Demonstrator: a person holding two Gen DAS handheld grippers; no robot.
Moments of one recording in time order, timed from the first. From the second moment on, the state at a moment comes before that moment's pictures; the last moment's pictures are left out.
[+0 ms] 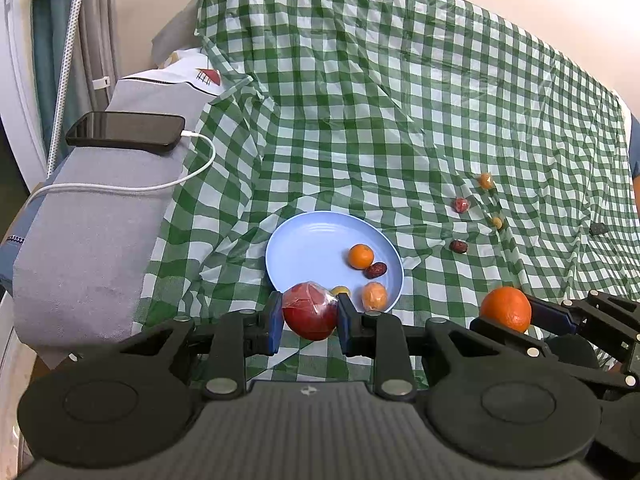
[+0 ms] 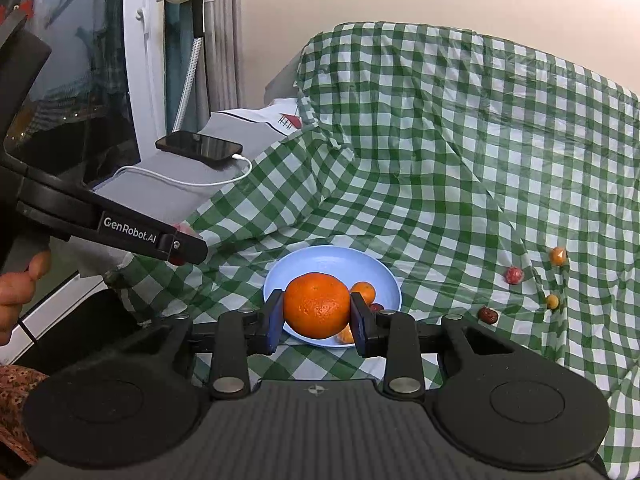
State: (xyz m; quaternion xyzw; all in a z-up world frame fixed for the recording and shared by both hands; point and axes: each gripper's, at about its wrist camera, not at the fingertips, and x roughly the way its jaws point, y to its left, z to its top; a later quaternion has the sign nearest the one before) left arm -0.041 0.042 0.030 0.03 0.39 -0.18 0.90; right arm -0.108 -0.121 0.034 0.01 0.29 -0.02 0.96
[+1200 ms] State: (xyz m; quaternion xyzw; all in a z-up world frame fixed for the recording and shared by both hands) left arm 0.056 0.015 0.004 0.04 0.42 -0.16 0.89; right arm -0.016 -0.154 -0.008 0.06 0.33 -0.03 0.94
